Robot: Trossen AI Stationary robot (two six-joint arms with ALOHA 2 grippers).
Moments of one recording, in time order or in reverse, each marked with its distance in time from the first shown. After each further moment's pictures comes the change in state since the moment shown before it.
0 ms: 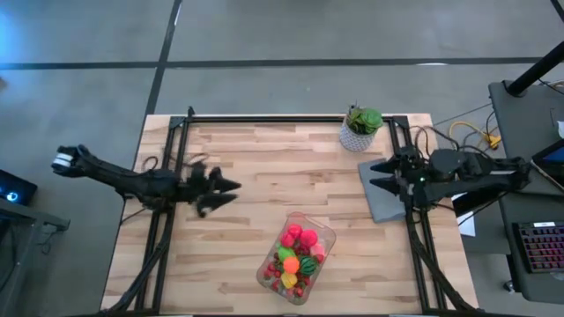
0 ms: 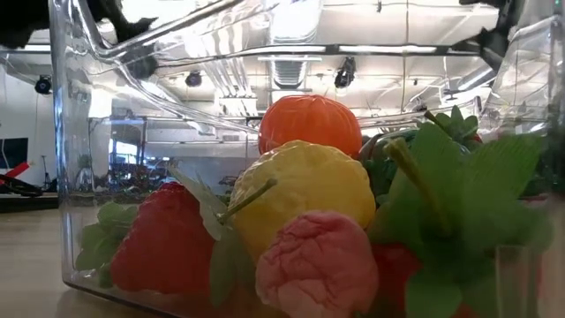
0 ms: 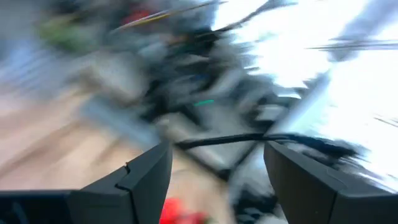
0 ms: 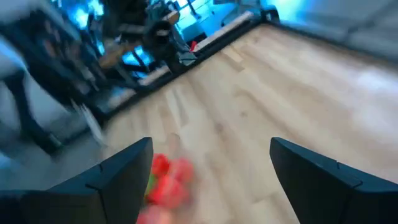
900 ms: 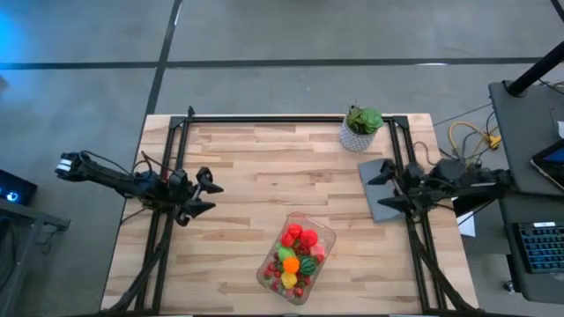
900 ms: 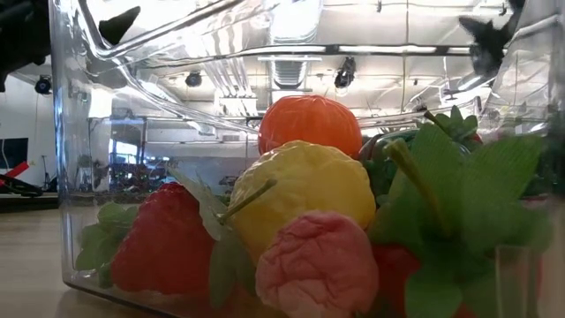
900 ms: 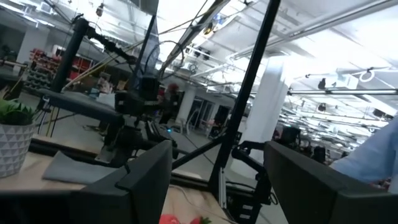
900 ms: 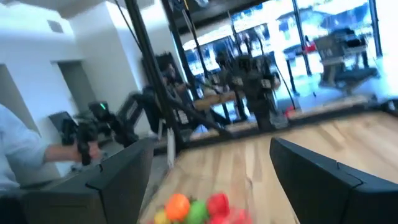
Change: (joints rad) left arm -0.013 -0.247 -0.337 0.301 0.197 0.350; right arm 0.000 -0.329 -0.397 0.534 -0.296 -0.264
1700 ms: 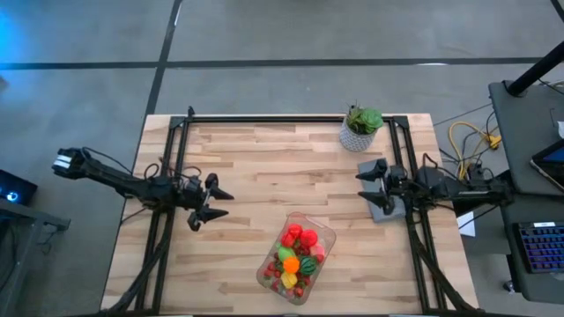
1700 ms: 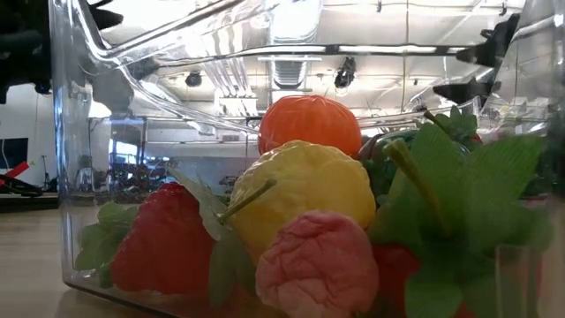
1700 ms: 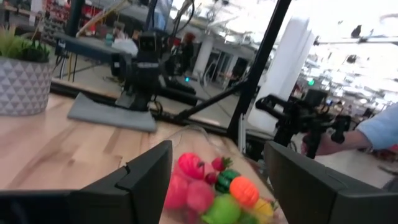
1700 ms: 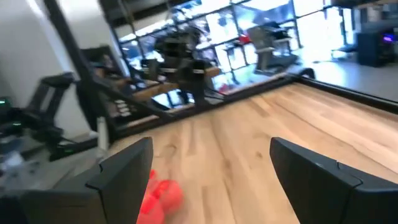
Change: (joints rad) left arm 0.000 0.127 -0.002 -0.066 -0.004 -0.006; right arm -0.117 -0.037 -0.242 0.106 0.119 -0.005
